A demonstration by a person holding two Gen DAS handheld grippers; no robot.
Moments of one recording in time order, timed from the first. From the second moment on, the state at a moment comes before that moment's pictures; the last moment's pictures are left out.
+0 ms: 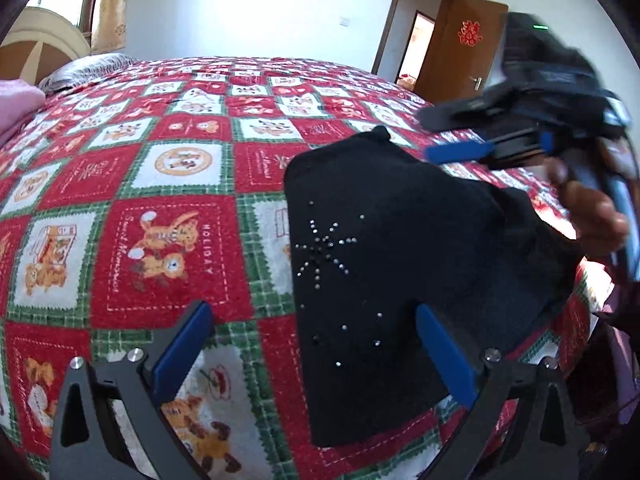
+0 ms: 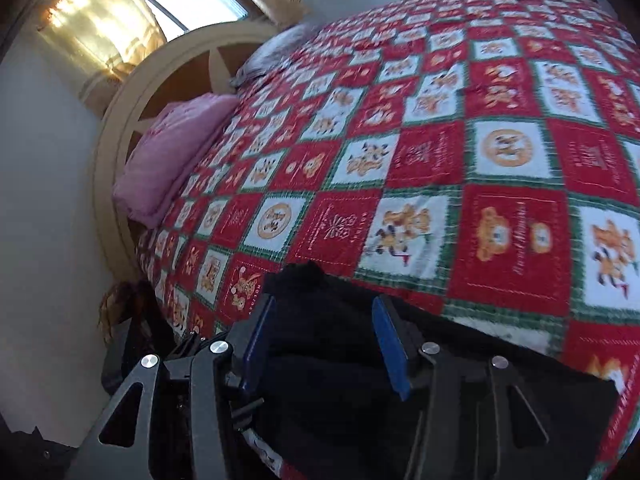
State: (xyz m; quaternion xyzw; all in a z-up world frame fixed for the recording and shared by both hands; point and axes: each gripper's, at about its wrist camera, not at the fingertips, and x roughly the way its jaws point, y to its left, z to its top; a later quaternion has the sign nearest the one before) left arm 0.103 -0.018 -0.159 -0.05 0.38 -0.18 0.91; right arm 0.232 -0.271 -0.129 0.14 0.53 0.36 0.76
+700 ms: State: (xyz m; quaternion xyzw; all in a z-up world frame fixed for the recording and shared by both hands) left arm 0.104 -0.011 -0.157 -0.04 0.38 -0.18 0.91; right arm 0.184 -0.358 -0.093 0.12 0.42 0.25 0.86
